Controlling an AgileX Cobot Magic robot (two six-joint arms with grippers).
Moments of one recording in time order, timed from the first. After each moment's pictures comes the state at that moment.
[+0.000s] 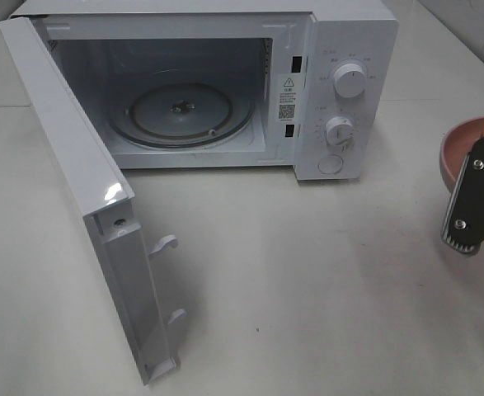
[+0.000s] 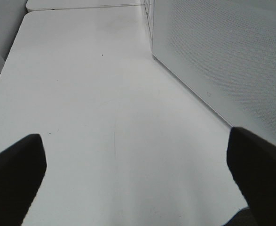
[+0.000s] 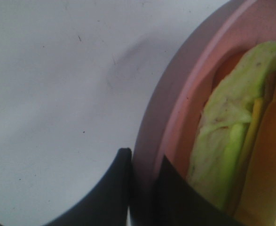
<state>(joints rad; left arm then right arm) -0.01 0.00 -0.50 -0.07 1.05 0.07 0.63 1.10 -0.51 -0.73 0.80 -0.01</state>
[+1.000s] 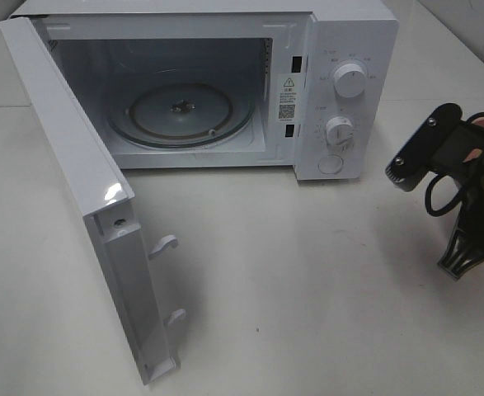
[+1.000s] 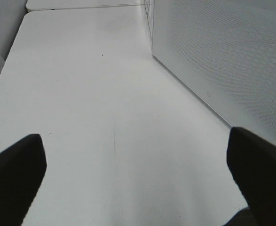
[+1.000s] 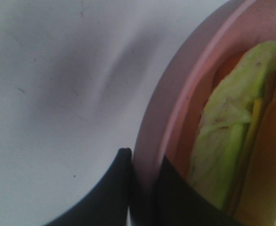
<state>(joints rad) -0.01 0.00 -0.50 -0.07 1.05 0.07 0.55 1.47 -0.68 -0.85 0.82 0.46</state>
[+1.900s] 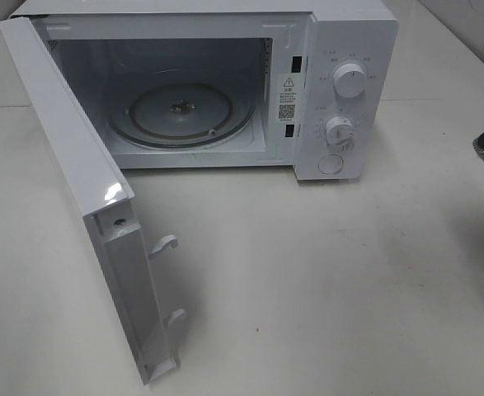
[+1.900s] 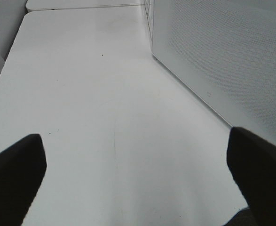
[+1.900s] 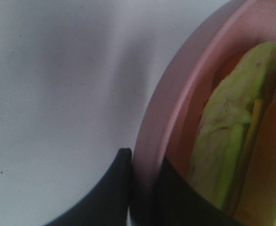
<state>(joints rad) -0.01 0.00 -0.50 -0.07 1.05 0.07 0.23 1.47 -0.68 -0.86 0.79 0.53</state>
